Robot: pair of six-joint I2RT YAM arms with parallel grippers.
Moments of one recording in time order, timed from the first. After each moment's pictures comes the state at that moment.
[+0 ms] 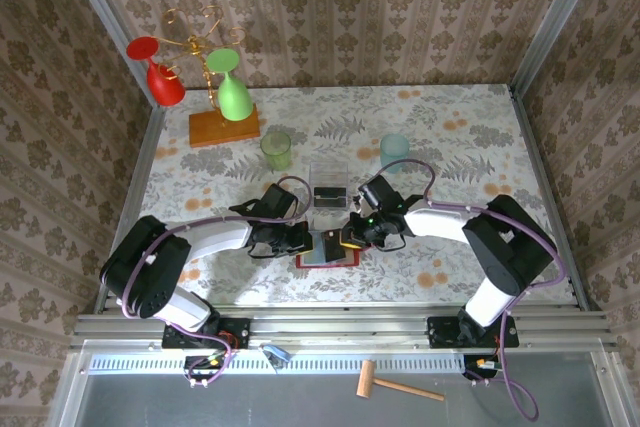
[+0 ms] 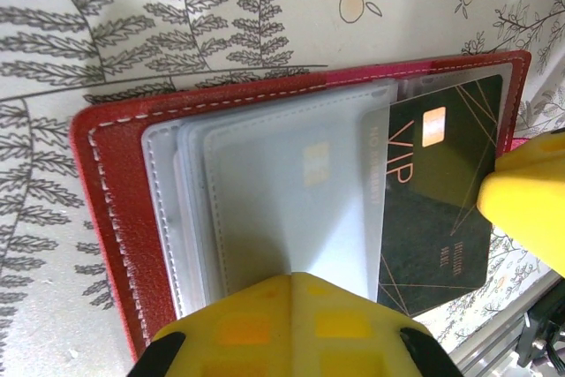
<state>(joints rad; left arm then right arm) -0.70 1.50 0.66 -0.27 0.44 -0.76 0.62 1.65 0.79 -0.20 -0.48 0.83</state>
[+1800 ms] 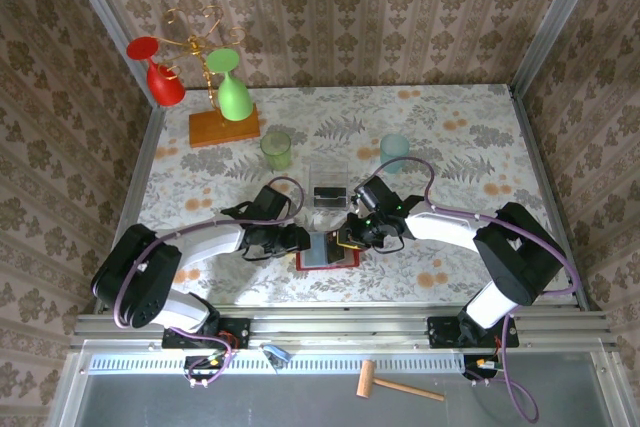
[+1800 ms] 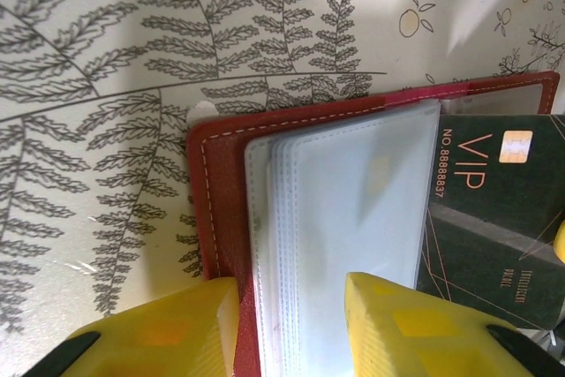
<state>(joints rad) -0.67 1.43 0.62 -0.29 0.39 -0.75 0.68 1.59 0.81 -0.27 -0.42 0.86</state>
